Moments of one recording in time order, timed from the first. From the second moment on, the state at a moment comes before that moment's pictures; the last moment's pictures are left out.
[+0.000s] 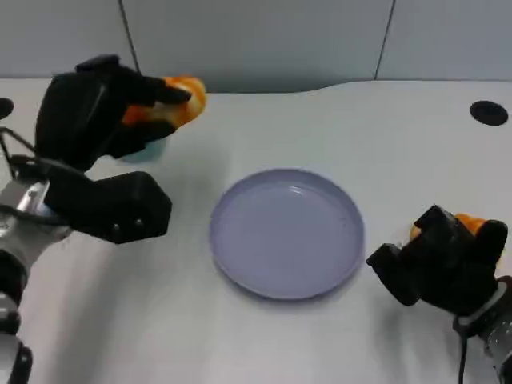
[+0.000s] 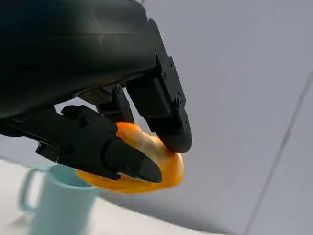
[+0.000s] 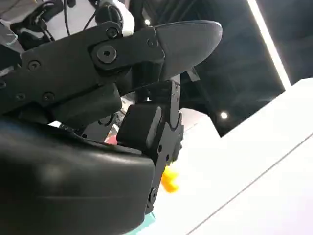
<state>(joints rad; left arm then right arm) -0.86 0.36 -0.31 1.12 0.66 -0.81 0.57 -0.61 -0.04 -0.46 1.23 0.49 0.02 1.49</state>
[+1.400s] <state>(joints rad) -0.73 0.18 -0.31 1.07 0.43 -0.90 0.11 -0.61 0.03 -0.45 1.16 0.54 0.02 1.50</state>
